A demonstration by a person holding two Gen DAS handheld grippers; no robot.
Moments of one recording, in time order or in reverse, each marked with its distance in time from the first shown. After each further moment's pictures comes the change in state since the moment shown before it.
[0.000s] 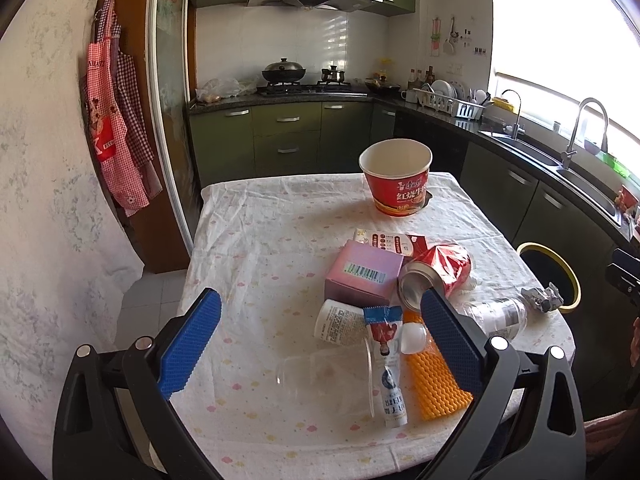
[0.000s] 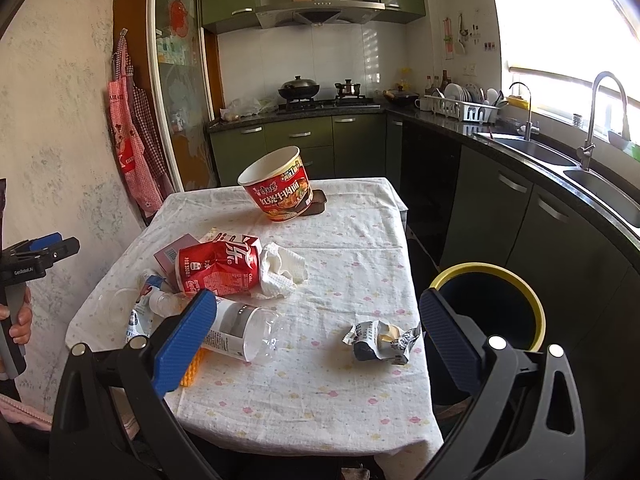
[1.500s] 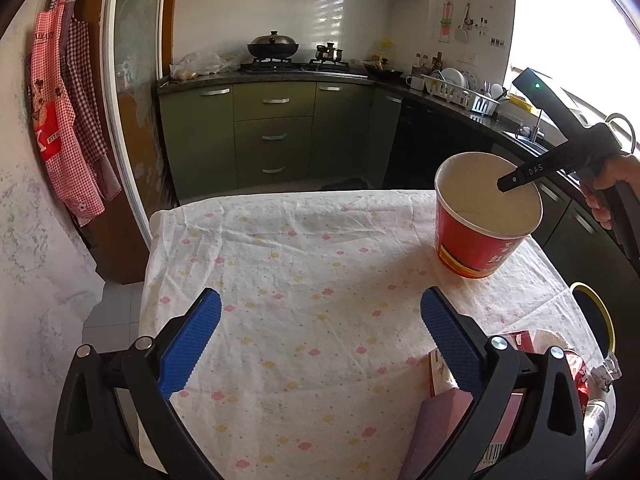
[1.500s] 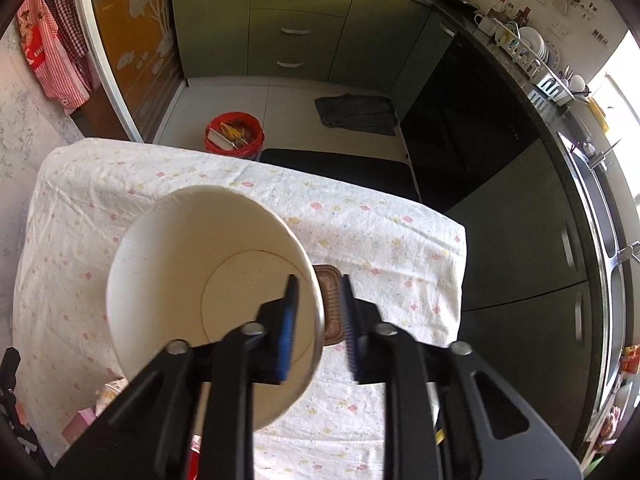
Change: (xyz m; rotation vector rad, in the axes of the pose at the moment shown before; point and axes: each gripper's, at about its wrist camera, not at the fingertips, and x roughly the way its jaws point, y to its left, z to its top) left arm 0.242 0.059 0.092 -0.018 0.074 -0.089; right arm 0.400 0.038 0.226 -0.200 0.617 -0.200
